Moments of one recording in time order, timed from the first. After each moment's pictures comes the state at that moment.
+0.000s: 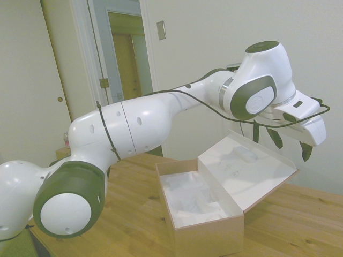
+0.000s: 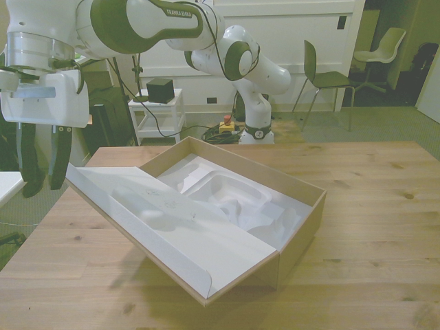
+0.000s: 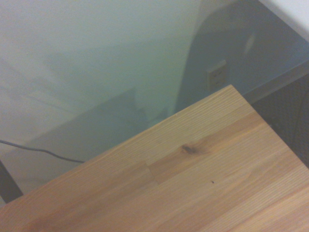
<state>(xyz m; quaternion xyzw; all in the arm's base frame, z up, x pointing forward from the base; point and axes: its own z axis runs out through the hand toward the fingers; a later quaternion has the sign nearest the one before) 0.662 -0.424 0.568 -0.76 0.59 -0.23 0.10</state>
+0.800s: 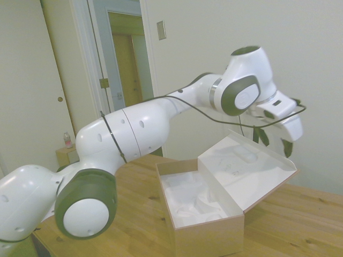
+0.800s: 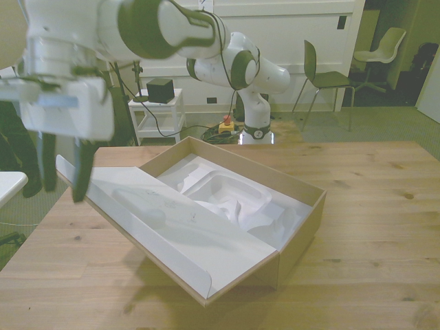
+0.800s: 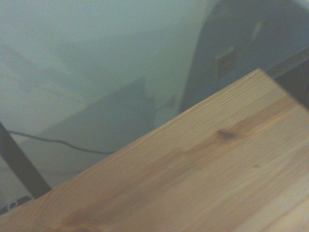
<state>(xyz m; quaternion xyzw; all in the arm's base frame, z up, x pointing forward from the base) 0.712 -0.357 0.542 -0.75 0.61 -0.22 0.09</state>
